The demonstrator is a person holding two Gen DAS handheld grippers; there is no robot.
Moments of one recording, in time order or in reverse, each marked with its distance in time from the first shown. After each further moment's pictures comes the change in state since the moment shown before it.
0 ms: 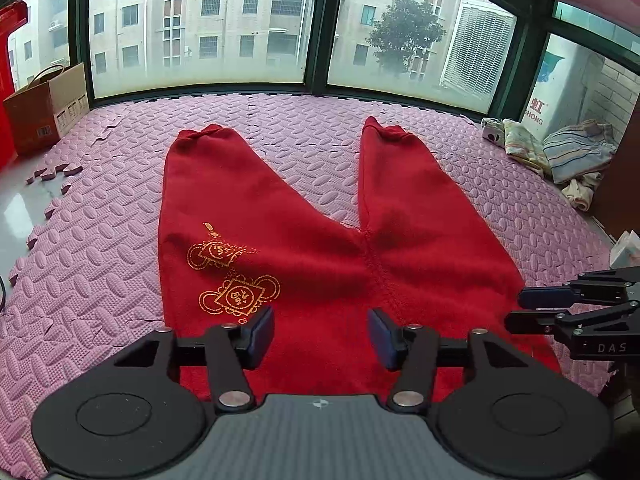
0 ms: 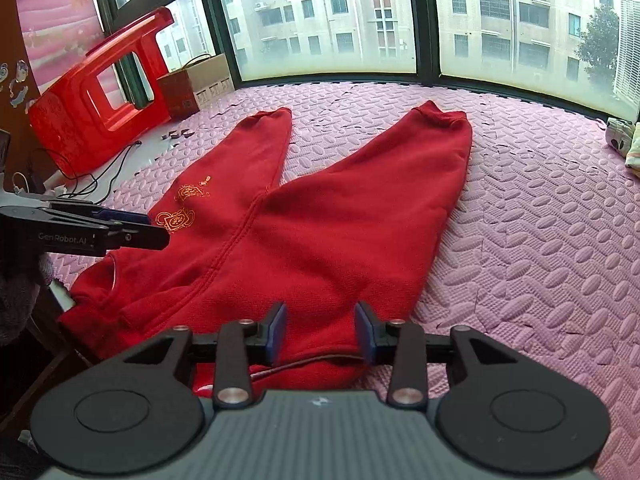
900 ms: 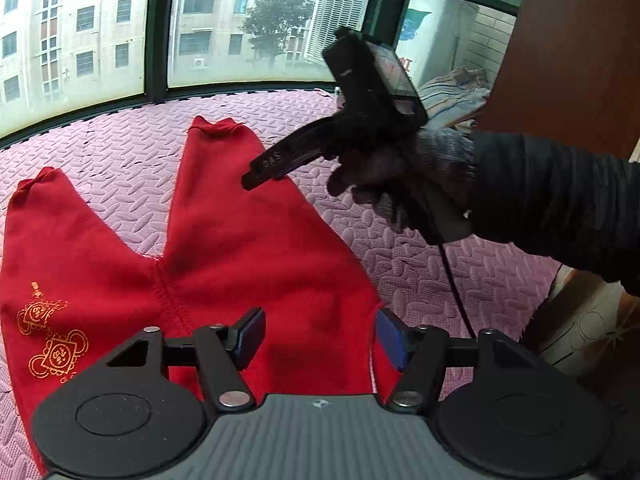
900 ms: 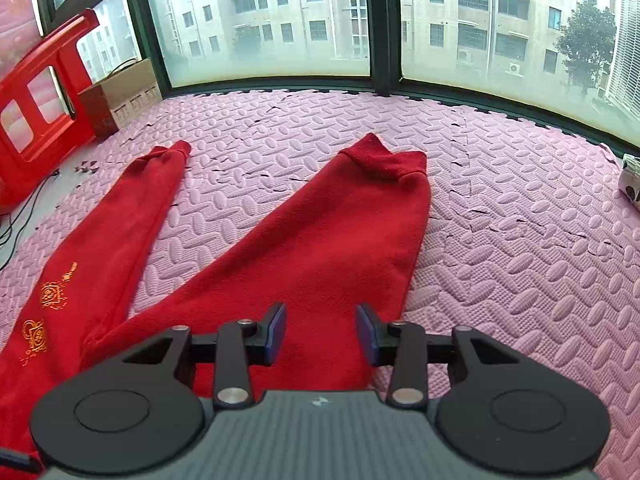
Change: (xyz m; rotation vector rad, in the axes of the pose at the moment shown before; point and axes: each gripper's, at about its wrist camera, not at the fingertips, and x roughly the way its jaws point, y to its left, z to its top) left arm 0.017 -0.091 0.014 0.246 0.048 -0.324; right arm 0.113 -0.089 0.125 0.006 0.028 -0.120
